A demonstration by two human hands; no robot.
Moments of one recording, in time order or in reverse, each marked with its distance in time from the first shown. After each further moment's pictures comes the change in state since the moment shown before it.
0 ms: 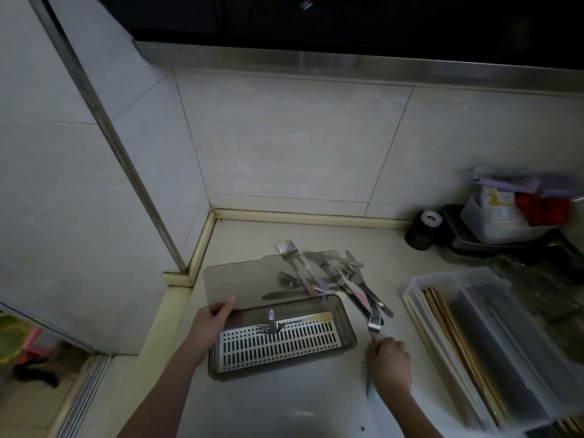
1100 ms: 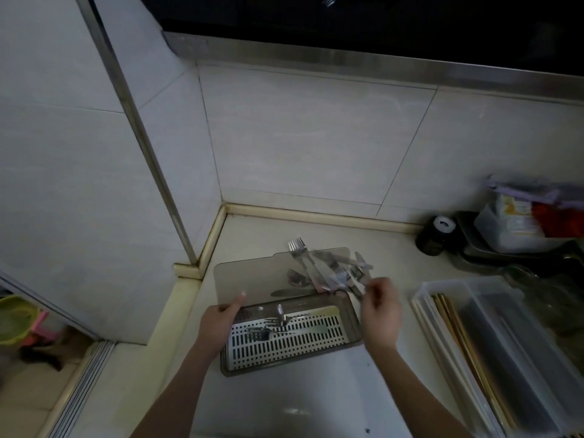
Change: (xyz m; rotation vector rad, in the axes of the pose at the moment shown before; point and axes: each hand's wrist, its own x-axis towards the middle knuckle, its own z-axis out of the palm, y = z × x) left_hand -0.011 -0.002 0.001 -0.096 0.053 -0.026; right_hand 0.006 -0.086 -0.037 0.583 0.302 -0.365
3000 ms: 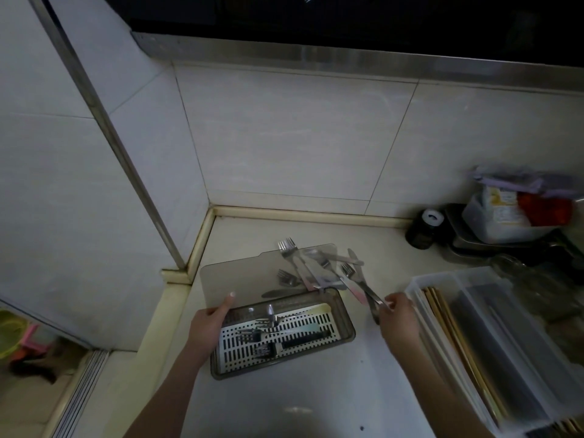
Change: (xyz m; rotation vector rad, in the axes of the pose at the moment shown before) left_hand -0.002 0.005 0.000 -0.061 -0.021 0.006; right_hand 0.029 0.069 -0.032 -0.402 -0.248 0.232
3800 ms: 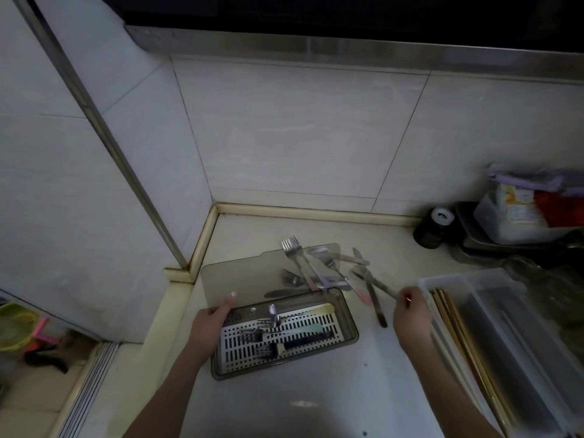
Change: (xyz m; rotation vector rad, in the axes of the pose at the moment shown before) left_hand 0.012 -0.007 0.002 0.014 0.011 -0.018; right_hand 0.002 -0.019 -0.021 0.251 0.061 0.112
